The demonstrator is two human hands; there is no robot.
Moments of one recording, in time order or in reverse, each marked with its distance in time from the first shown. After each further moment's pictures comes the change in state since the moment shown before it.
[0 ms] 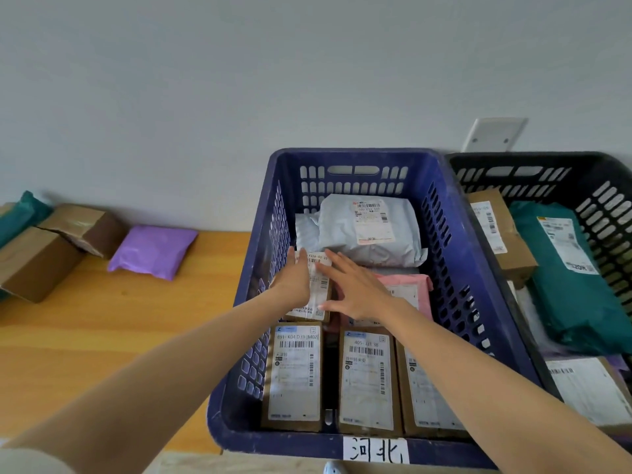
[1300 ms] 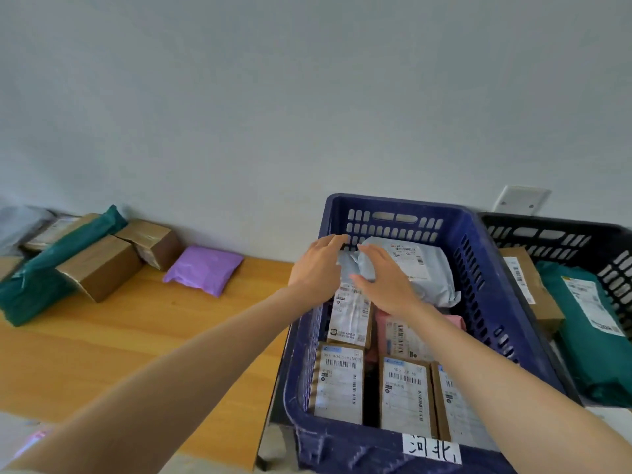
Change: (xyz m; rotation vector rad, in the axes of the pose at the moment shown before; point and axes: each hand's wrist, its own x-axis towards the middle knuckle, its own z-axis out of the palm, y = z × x) left_hand -0.071 -0.020 -0.075 -0.237 0.518 0.299; right_hand 0.010 -0.057 -0.052 0.287 0.364 0.131
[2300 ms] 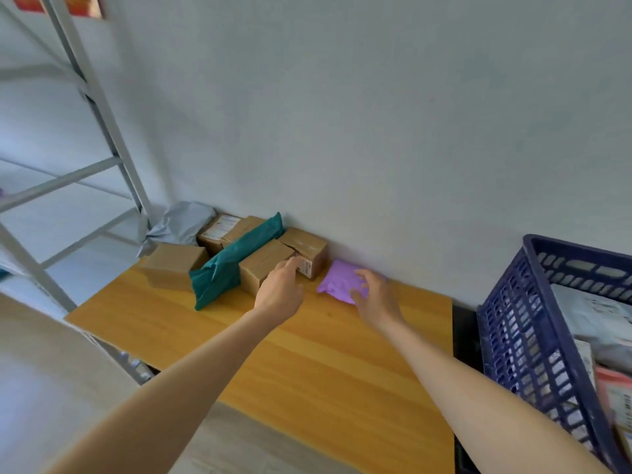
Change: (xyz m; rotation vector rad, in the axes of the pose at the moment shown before) left_hand -0.142 -0.368 -0.216 -0.036 0.192 -0.363; right_hand 0.054 -0.326 0.257 0.102 -0.037 -0.066
